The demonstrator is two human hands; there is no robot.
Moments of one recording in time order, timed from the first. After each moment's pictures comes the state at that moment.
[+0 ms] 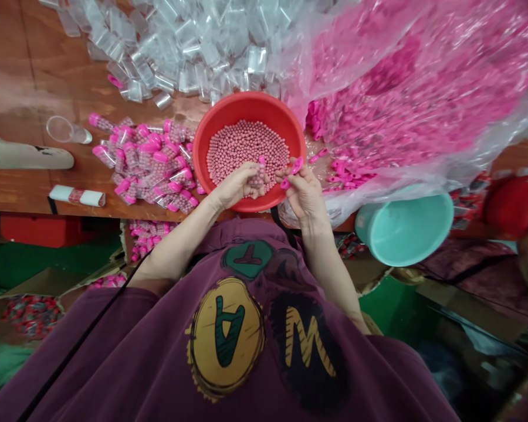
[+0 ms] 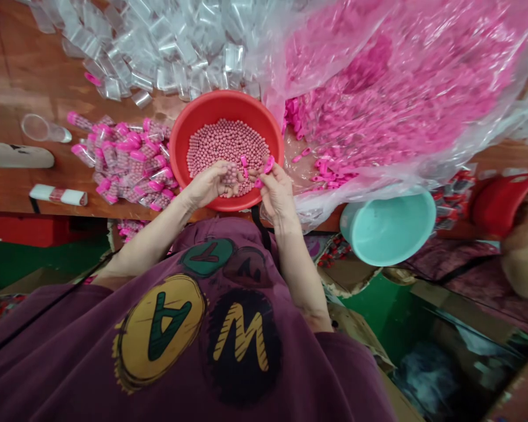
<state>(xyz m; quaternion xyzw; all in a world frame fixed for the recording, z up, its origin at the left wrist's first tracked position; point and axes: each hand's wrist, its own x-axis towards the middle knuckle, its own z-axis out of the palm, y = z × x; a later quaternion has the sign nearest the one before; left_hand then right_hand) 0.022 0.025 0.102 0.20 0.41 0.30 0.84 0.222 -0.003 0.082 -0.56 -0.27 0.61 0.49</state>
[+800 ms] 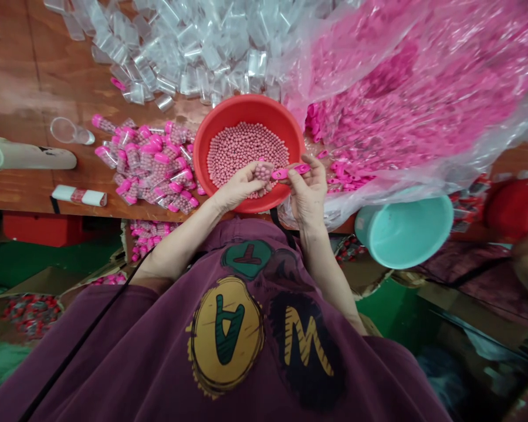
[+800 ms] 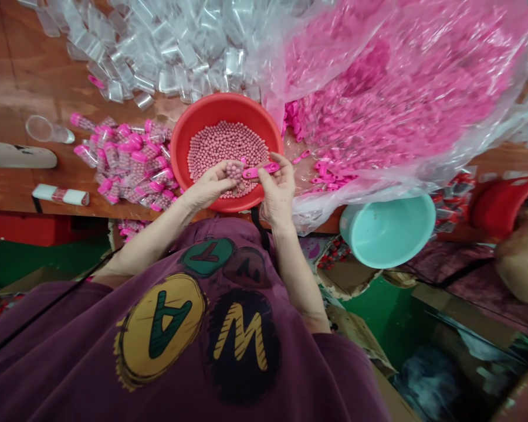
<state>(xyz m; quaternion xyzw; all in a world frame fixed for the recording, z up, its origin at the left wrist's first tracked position) 0.028 0.018 0.097 0.29 0.40 0.35 0.80 0.212 -0.006 0.094 -0.64 -0.45 0.45 0.44</state>
